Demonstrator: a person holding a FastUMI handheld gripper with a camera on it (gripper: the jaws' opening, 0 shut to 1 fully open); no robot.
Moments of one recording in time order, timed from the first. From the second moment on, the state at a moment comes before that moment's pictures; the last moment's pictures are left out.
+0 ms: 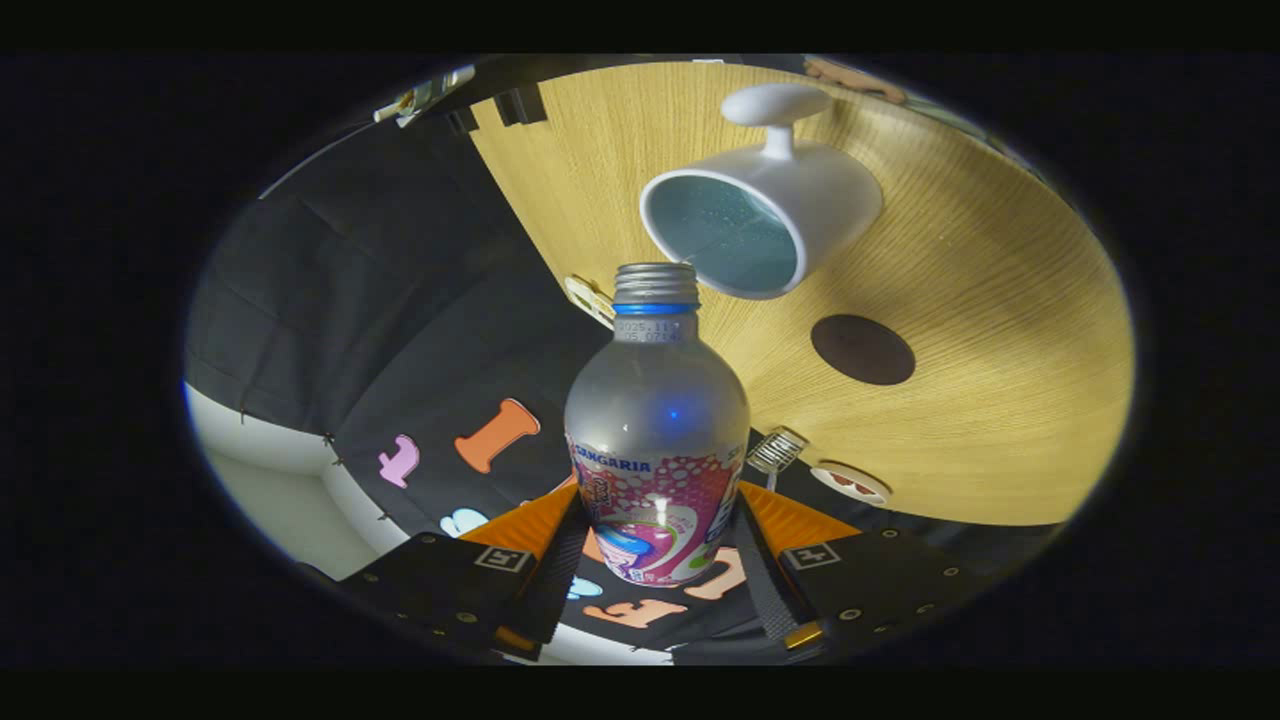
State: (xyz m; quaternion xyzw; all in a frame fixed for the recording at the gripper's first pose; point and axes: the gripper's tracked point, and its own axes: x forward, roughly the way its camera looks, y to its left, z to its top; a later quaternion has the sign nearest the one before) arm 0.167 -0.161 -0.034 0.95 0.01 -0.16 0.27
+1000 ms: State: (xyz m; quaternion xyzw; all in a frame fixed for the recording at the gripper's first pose) arm 0.164 -0.146 -0.057 0.90 0.04 -0.18 0.40
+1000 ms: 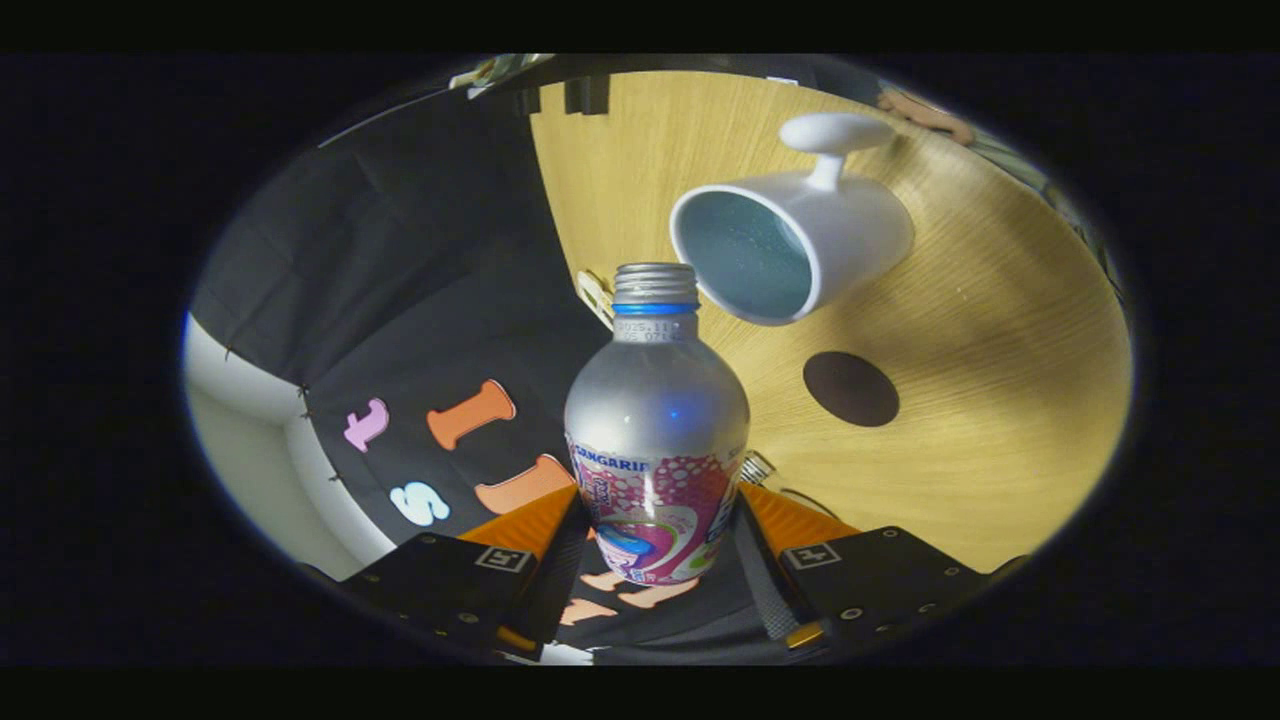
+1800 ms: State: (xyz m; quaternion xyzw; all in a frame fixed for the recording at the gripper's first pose) arm 0.187 -0.133 -0.094 0.56 0.18 -0.23 0.78
